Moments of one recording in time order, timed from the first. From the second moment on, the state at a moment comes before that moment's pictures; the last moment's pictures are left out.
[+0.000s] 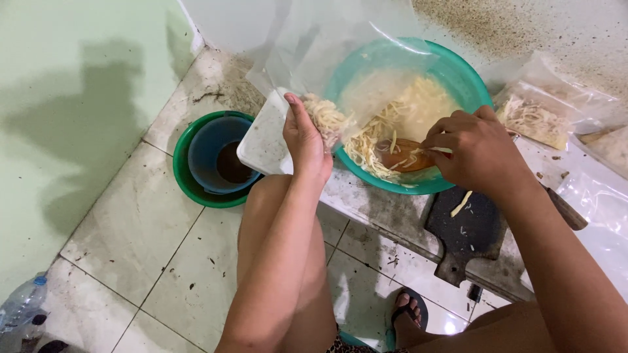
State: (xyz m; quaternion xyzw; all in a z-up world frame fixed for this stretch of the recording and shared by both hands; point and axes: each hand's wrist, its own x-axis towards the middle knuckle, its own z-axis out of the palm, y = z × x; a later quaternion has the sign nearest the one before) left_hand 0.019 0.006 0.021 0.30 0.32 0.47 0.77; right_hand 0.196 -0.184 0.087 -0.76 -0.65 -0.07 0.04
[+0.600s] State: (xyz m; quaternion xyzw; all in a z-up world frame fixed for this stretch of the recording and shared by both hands) left_hand 0.022 0.007 0.020 0.28 0.30 0.49 0.77; right_hand 0.197 -0.156 0.108 -0.76 -0.58 0.19 0.24
